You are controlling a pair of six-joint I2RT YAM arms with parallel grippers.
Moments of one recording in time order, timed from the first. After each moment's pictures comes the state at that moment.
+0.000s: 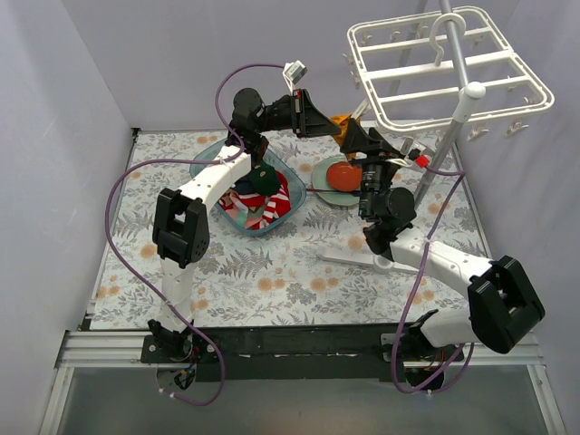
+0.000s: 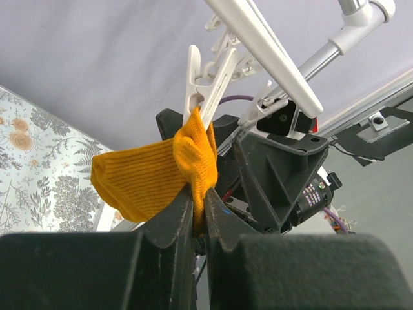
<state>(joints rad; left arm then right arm) -0.48 2.11 1.90 0.67 1.11 -1.28 0.67 1.34 0.80 1.15 0.66 0.41</state>
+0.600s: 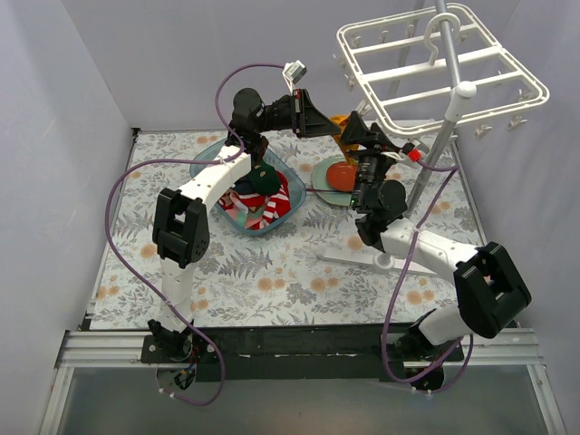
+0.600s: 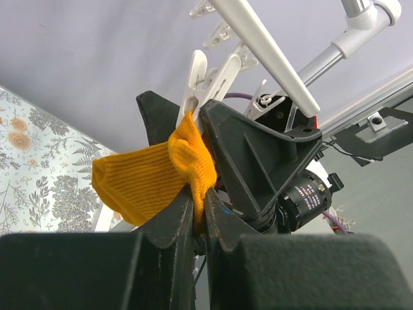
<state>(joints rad) -0.48 2.11 1.90 0.68 1.11 -1.29 0.68 1.44 0.89 1.21 0.77 0.33</state>
